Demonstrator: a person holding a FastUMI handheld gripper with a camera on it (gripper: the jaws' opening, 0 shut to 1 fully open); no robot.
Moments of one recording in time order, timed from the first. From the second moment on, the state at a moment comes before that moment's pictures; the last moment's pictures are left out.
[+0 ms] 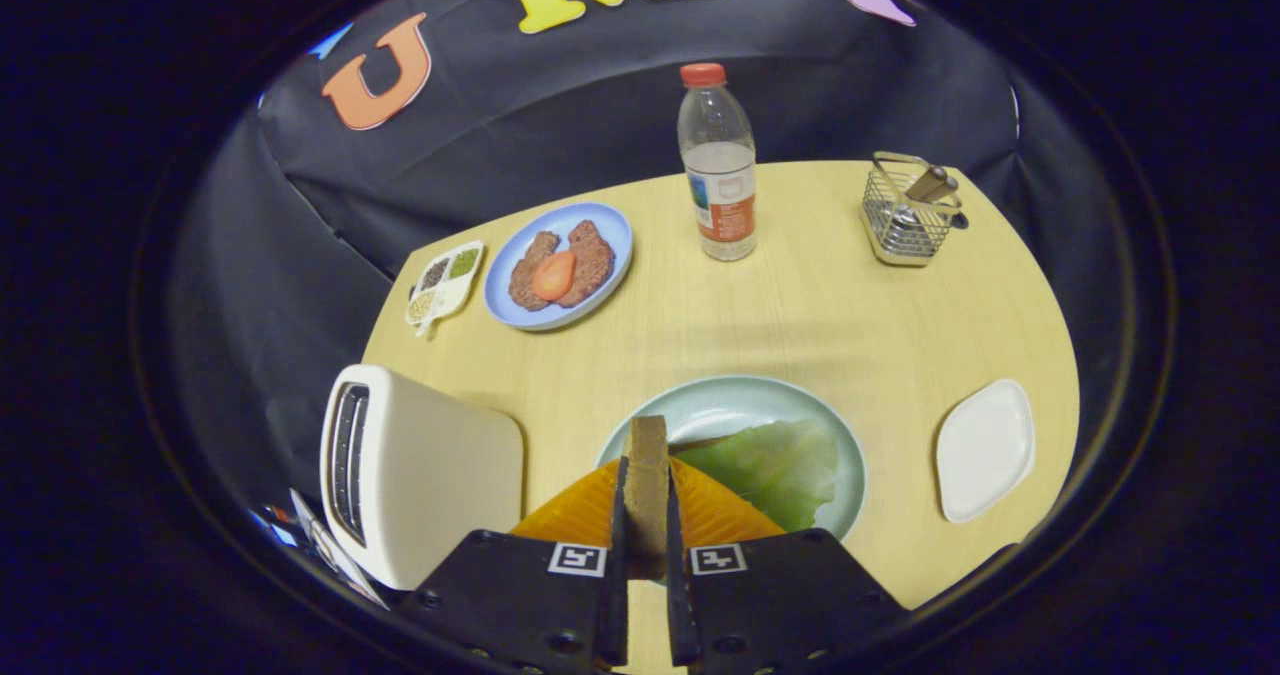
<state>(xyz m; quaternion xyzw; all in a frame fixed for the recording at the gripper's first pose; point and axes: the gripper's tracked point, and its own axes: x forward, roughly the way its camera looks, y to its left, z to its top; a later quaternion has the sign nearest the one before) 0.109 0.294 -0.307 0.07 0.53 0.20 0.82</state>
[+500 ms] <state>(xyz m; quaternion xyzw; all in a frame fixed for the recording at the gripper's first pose) 0.118 0.258 -0.343 0.06 0.53 0.21 0.82</state>
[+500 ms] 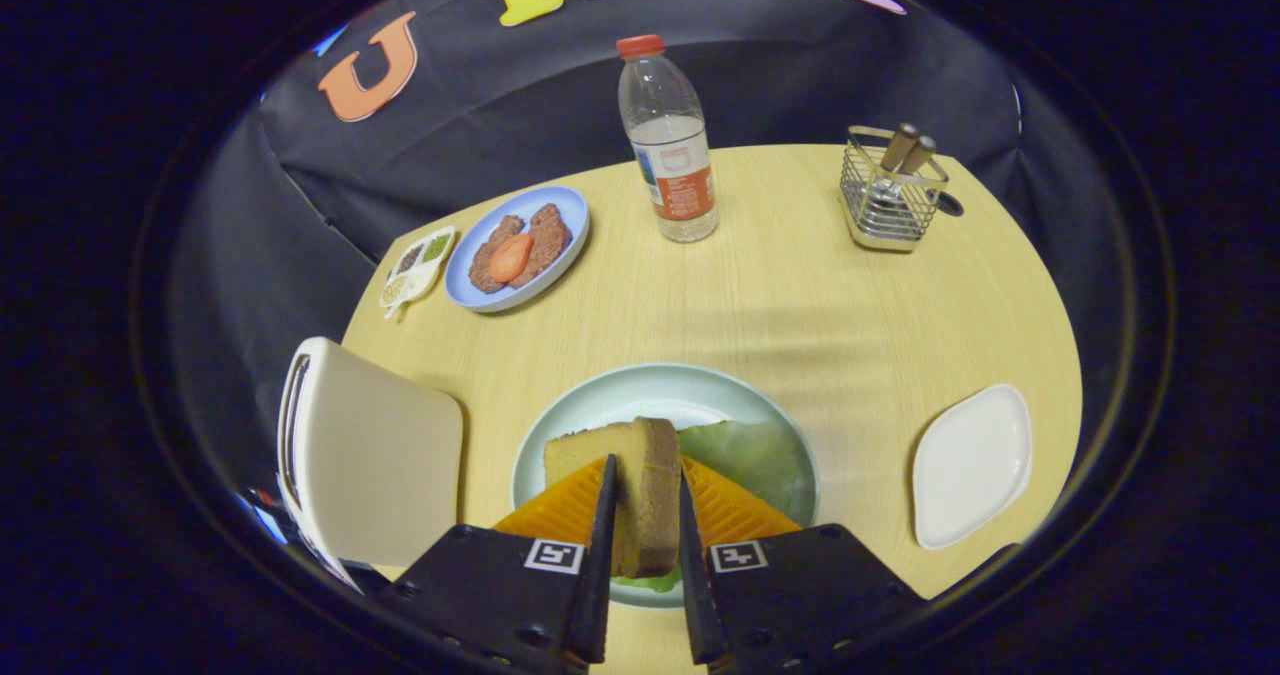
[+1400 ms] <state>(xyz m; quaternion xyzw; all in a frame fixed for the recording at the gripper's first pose) 0.113 0.224 -0.326 0.00 0.49 0.19 0.85</state>
